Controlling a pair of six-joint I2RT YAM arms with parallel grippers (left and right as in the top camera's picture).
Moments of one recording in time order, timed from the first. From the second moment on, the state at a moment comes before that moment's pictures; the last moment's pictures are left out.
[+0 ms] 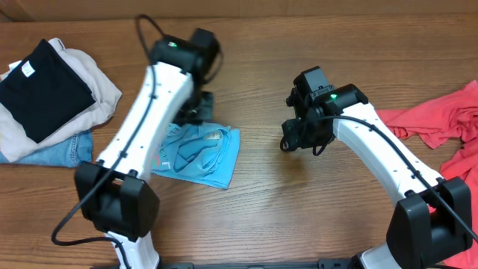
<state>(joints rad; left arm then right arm) -0.32 1.94 1.88 -1.54 -0.11 -0.34 0.37 1.70 1.32 -1.04 -0.16 0.16</state>
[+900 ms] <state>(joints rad) -0.27 1.94 1.51 -1.05 -0.10 -0.34 0.37 1.70 1.32 -1.00 -0.19 0.15</state>
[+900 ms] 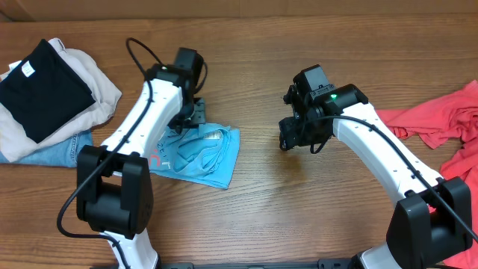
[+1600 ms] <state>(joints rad) -0.28 1.94 1.50 -1.09 0.05 -0.35 0.37 1.70 1.32 -1.00 -0.21 0.15</state>
